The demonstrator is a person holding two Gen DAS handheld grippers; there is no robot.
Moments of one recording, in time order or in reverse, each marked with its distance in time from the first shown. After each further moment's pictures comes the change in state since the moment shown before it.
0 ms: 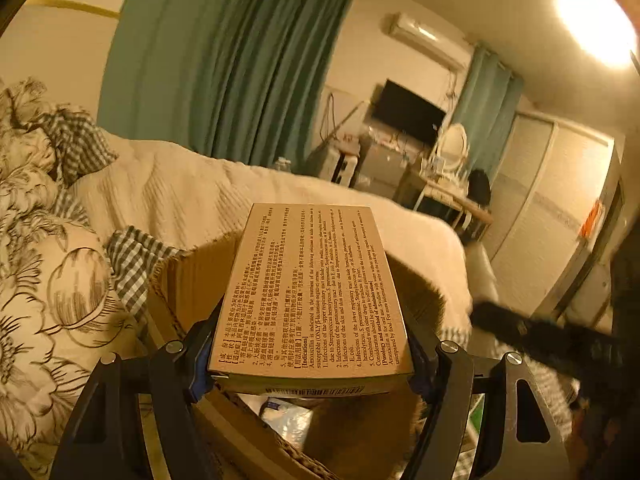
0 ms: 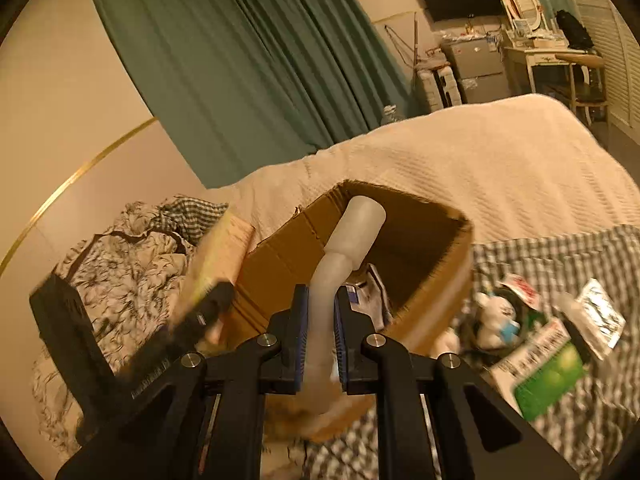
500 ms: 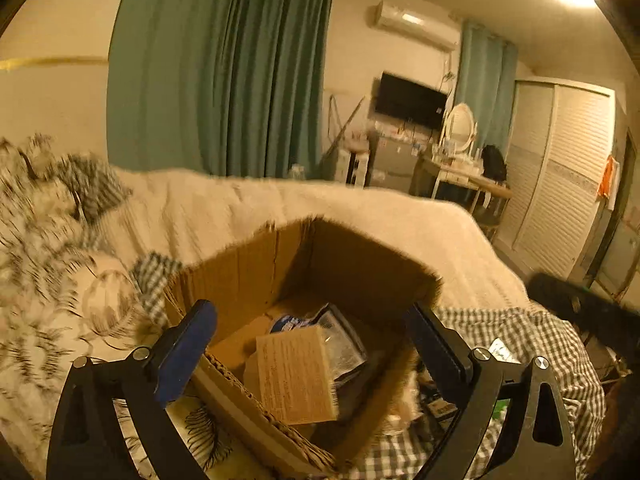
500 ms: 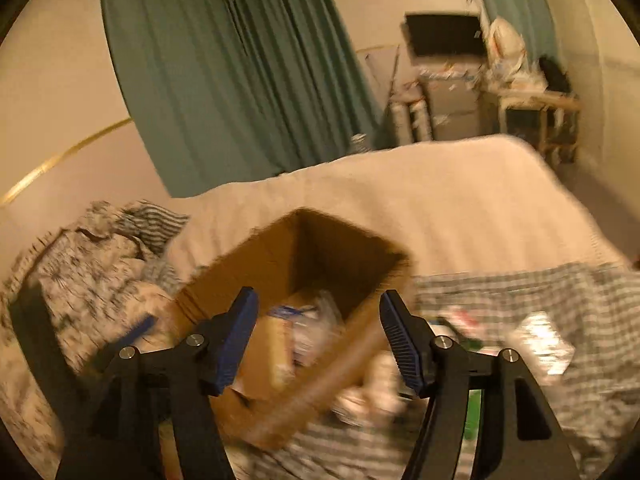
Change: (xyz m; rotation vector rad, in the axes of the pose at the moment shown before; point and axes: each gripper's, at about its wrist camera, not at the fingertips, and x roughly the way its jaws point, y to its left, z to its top) left arm -0.045 -0.053 -0.010 0.136 -0.050 0.112; right arm -0.088 -0.008 -0.015 -0.127 -0.129 -0.231
